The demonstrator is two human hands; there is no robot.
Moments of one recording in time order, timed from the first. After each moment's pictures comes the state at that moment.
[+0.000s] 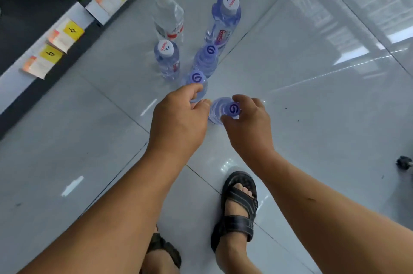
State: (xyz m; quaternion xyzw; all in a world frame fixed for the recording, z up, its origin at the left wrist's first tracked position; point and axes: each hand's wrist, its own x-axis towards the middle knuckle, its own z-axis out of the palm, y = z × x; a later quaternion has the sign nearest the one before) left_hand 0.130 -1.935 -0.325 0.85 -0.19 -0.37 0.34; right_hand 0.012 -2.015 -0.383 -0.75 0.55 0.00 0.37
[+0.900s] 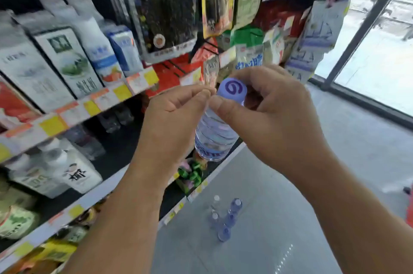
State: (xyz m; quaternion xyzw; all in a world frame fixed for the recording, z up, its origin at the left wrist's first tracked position) left_hand 0.256 -1.890 0.439 0.64 -0.31 -0.17 0.68; right_hand 0.146 -1.990 0.465 -0.86 0.17 -0.38 0.30
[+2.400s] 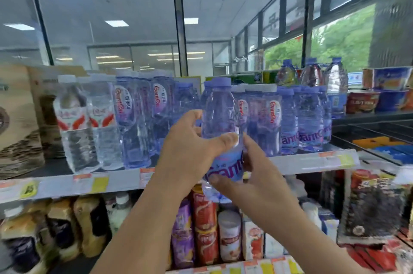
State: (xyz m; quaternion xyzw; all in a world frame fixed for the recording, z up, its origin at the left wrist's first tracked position) left_hand 0.361 -1.608 0.729 0.75 -0.18 0.17 0.61; right_hand 0.332 -1.746 0.677 -0.81 -0.15 -0.19 0.53
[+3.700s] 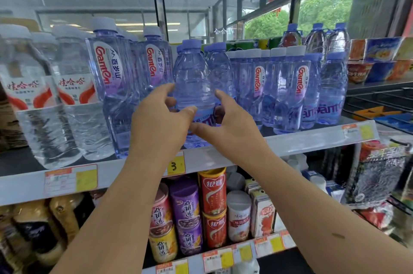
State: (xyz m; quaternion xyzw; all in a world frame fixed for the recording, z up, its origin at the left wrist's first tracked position) left_hand 0.436 -1.548 0.715 0.82 -0.11 0.26 0.50; right_hand 0.431 -1.688 0.691 -0.86 -0.09 -0.25 0.43
